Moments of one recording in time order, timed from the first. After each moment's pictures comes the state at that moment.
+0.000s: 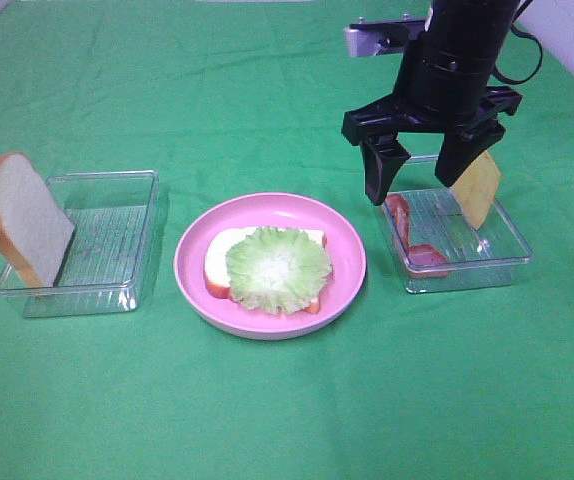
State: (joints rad) left arm -0.41 0.00 -0.50 0.02 1.05 0.00; right arm 0.41 1.94 -1.58 0.09 1.18 0.01
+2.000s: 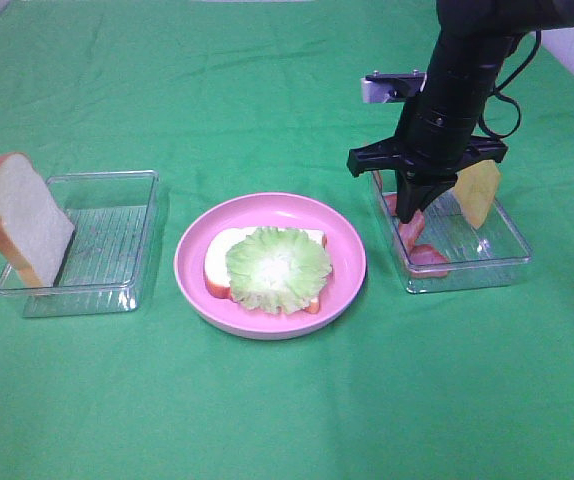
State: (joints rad) left arm -0.41 0.00 -0.50 0.02 1.05 0.00; right arm 0.32 2.12 -1.58 0.12 1.01 0.03
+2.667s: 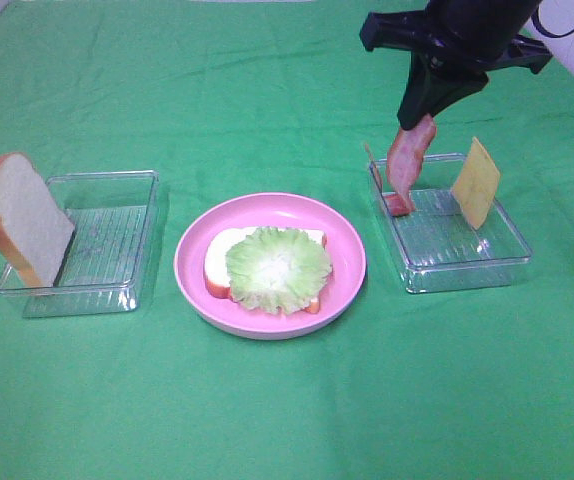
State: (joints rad) left arm -0.41 0.00 -0.50 0.02 1.05 0.00; right arm 0.32 1.82 -1.58 0.27 1.09 0.03
